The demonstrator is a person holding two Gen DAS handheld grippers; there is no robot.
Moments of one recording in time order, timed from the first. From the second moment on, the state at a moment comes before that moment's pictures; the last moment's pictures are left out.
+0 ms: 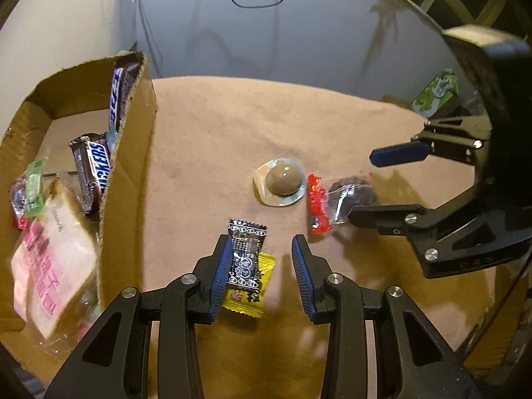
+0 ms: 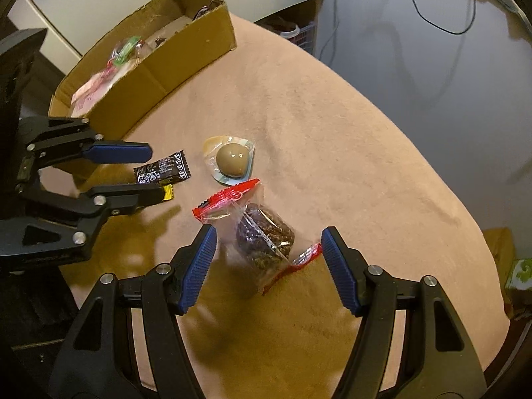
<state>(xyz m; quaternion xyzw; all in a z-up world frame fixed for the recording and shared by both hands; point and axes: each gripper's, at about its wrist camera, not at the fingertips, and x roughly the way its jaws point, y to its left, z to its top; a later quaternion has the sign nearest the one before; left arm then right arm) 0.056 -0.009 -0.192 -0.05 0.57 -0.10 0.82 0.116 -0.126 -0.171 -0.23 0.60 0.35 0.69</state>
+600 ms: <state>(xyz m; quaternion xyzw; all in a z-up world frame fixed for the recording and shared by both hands) 0.037 0.003 -0.211 -0.06 0.56 -0.07 0.82 0.107 -0.120 -0.192 -0.23 0.59 0.38 0.68</state>
